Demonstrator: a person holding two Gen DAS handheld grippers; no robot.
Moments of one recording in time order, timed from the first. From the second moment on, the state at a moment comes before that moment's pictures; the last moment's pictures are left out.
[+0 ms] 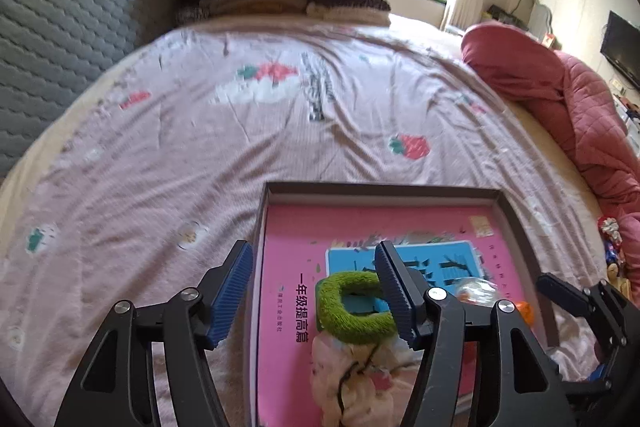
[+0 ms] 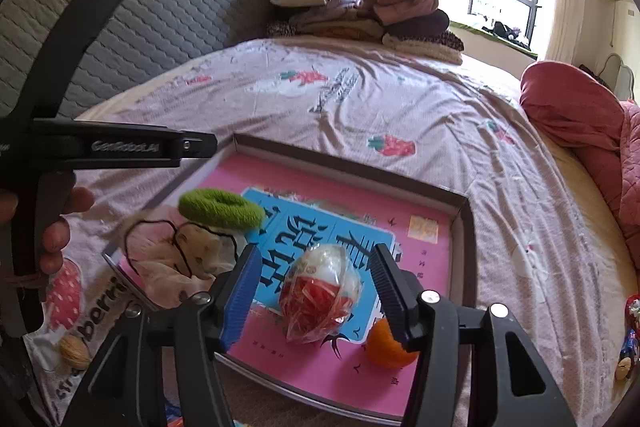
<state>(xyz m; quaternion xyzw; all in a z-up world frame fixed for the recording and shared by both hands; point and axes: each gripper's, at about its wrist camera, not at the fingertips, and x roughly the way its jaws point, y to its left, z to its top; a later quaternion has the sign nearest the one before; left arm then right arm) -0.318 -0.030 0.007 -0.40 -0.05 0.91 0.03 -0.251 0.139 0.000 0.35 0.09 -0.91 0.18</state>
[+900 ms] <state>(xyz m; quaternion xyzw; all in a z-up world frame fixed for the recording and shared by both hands) -0.136 -0.025 0.076 -0.31 0.01 0.95 0.03 -0.133 0.163 0.074 0.27 0.05 -0.94 0.18</state>
